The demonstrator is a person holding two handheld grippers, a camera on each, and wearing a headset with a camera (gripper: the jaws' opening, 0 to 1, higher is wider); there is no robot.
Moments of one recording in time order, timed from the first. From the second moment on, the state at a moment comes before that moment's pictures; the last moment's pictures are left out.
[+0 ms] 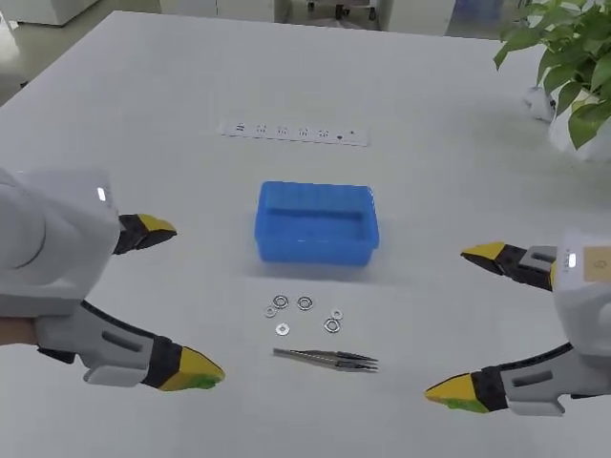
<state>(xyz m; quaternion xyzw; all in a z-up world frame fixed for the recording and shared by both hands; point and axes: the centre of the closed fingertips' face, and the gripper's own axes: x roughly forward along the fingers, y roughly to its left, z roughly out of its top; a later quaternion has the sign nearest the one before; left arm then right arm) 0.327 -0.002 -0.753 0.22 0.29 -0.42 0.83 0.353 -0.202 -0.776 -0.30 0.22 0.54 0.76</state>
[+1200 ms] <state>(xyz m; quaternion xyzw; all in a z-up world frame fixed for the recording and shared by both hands) 0.319 -0.019 -0.767 0.17 0.30 -0.43 0.83 0.354 -0.202 -0.780 -0.29 0.22 0.54 0.76</state>
